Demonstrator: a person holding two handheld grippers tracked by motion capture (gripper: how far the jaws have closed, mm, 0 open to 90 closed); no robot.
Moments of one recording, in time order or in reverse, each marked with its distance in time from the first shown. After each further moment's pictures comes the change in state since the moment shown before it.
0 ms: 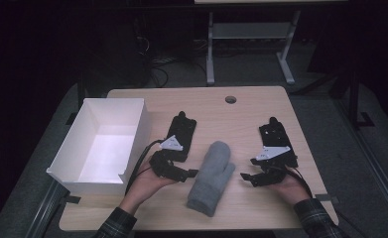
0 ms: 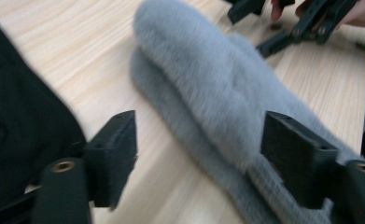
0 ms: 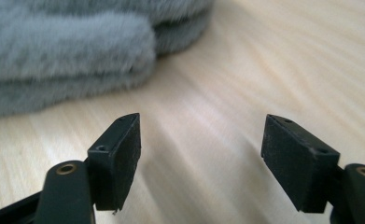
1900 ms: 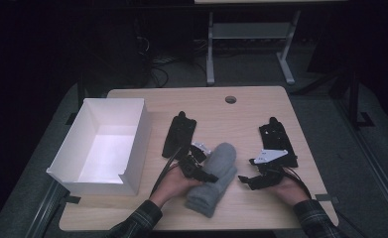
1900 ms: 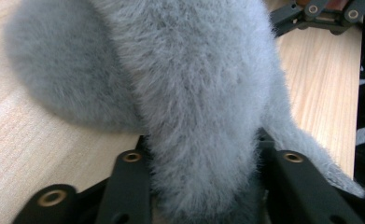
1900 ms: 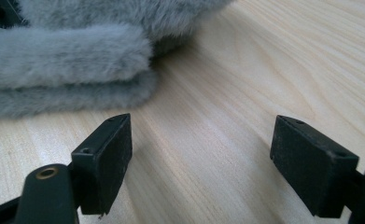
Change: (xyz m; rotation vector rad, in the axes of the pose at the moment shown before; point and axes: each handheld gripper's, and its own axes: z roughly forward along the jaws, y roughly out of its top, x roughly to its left) left arm 0.002 0.003 0.086 0.227 -0.212 -0.104; right arm 0.003 -0.005 0.009 -0.042 0.000 -0.033
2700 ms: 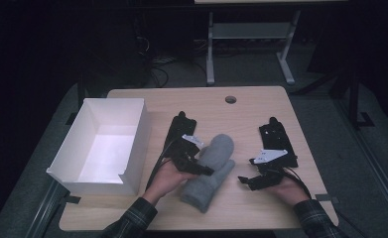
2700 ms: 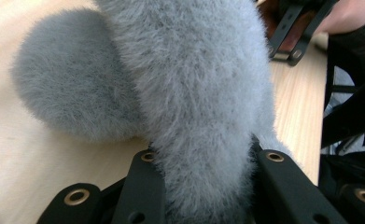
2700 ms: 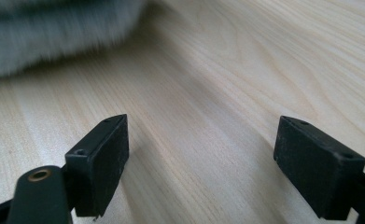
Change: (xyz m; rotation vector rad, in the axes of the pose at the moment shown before) left arm -0.006 0.006 -0.042 -0.107 -0.003 0.017; right arm 0.000 0.000 0.000 0.007 0.005 -0.004
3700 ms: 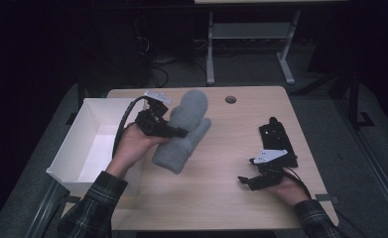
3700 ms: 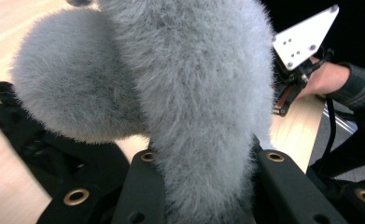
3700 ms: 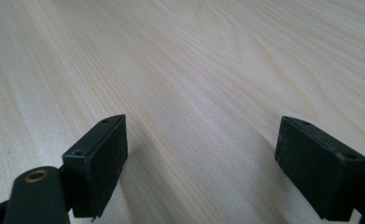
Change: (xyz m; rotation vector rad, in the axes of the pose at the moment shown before) left arm -0.006 0.056 -0.140 -0.096 0.181 0.008; right arm 0.000 0.000 0.000 0.002 -0.002 0.001
